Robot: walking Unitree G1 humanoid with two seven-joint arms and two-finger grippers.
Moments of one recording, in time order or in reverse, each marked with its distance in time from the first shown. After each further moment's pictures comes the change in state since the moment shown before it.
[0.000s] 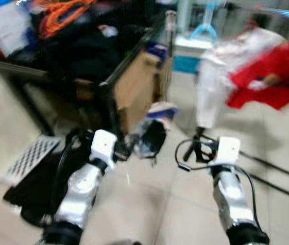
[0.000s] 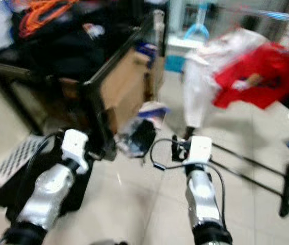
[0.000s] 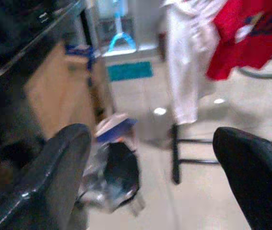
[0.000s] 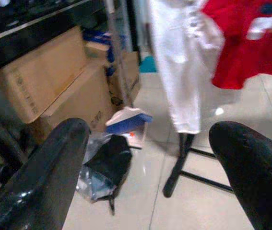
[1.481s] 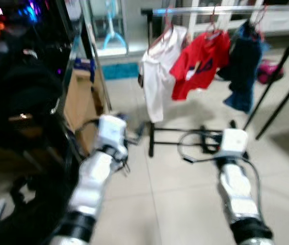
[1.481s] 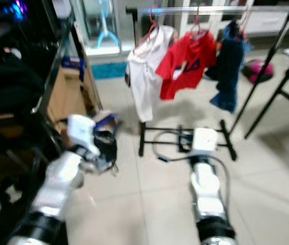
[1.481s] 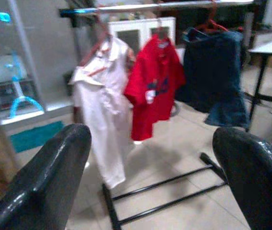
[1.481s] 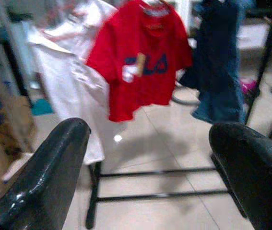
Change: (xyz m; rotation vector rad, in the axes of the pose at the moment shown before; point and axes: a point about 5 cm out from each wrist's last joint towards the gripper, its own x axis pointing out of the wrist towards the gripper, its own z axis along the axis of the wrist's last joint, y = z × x) left arm 0.022 -0.022 0.041 -0.006 -0.183 0.001; right arm 0.007 -0.012 0.021 -0.099 -0.111 -0.080
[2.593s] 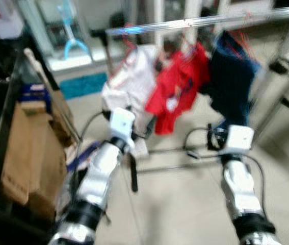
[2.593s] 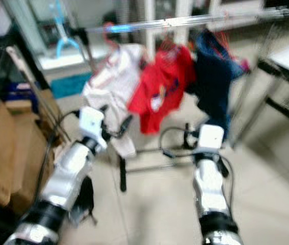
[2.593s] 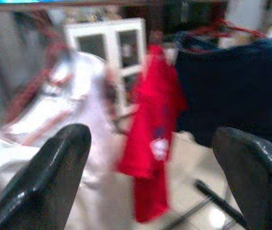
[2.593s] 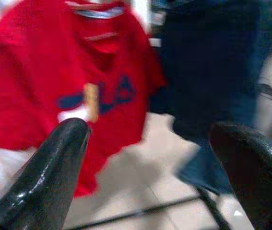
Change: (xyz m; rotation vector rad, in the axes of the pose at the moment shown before) left arm 0.016 0.008 0.011 0.014 -0.024 0.007; right arm 0.009 0.008 0.010 0.017 -0.017 0.002
